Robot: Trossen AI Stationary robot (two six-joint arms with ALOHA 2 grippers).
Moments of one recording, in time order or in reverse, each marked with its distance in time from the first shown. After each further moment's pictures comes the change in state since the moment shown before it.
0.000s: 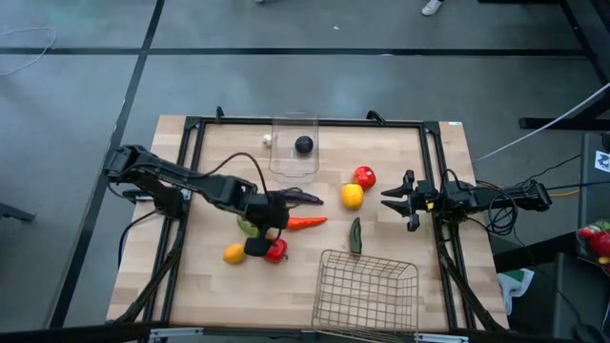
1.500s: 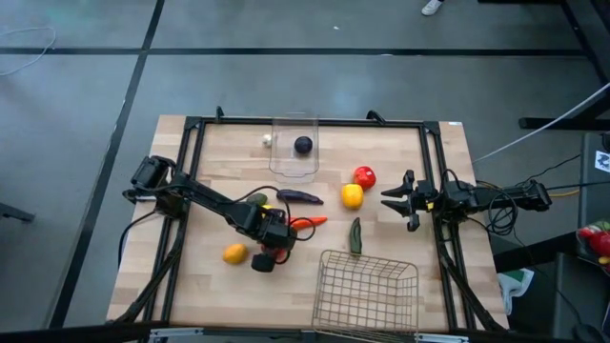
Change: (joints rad) left arm -0.100 0.264 0.000 0.030 -0.087 -0.070; right arm 0.000 0.000 0.000 0.000 0.000 0.000
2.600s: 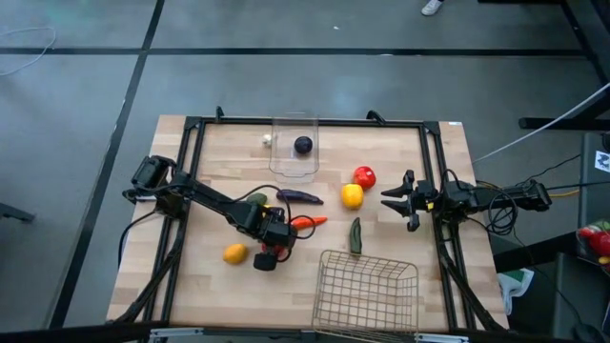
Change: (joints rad) left arm 0.009 0.000 0.000 -0.001 -0.015 -0.047; right arm 0.000 0.000 0.000 0.000 0.000 0.000
